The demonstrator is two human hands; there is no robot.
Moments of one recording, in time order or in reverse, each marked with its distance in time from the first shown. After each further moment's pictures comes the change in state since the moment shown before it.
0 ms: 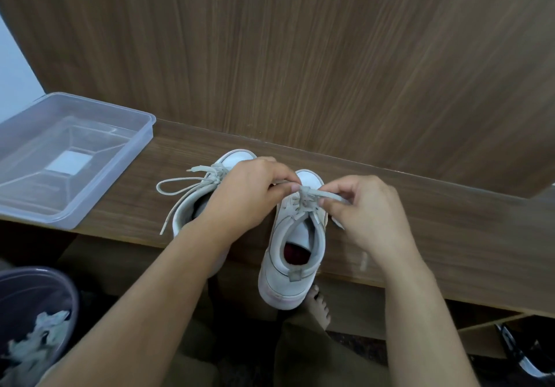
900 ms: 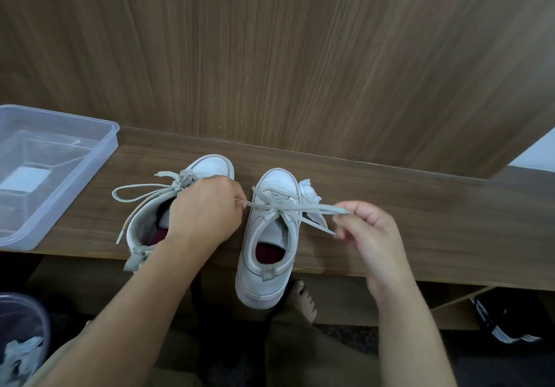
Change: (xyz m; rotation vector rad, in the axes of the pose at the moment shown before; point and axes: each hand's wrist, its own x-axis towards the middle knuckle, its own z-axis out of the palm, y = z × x) left_hand -0.003 -0.017 0.018 0.433 0.008 -0.212; right_hand -0.034 0.056 0.002 0.755 0.088 0.320
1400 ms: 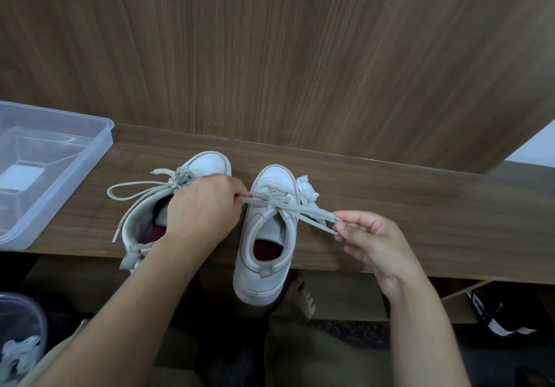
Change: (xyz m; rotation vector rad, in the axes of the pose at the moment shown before) left_hand -0.005 0.005 -0.002 -0.030 0.036 0.022; right_hand 0.007 0.015 -0.021 -0.022 -0.098 0.159
